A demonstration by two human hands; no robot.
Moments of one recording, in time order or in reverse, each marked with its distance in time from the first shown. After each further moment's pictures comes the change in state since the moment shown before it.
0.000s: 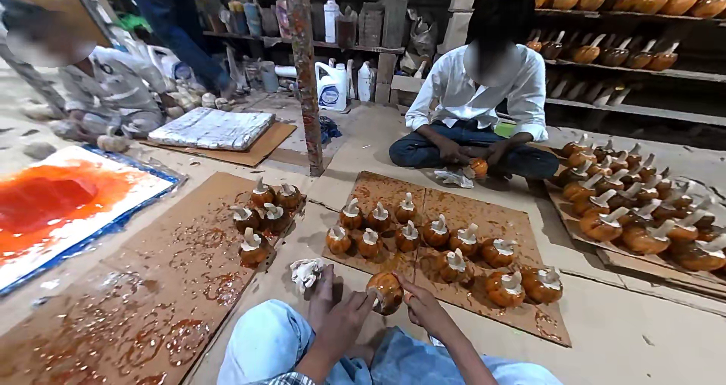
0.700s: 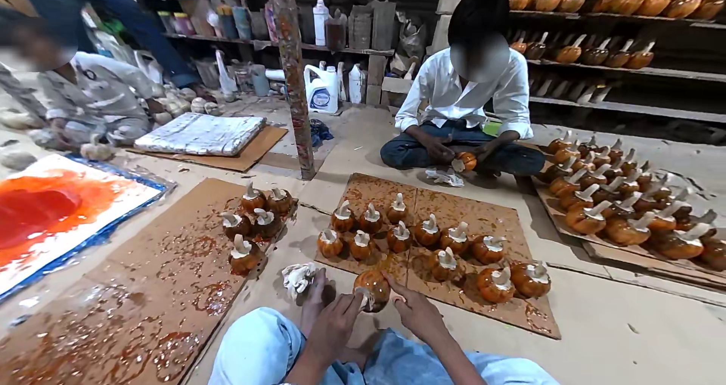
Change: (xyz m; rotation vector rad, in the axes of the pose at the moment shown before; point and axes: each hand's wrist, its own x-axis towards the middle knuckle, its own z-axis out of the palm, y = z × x) left_hand 0.000 -0.004 0.004 0.067 0.156 0.012; right_hand -0.006 -0.023 0.005 -0.440 0.074 0.224
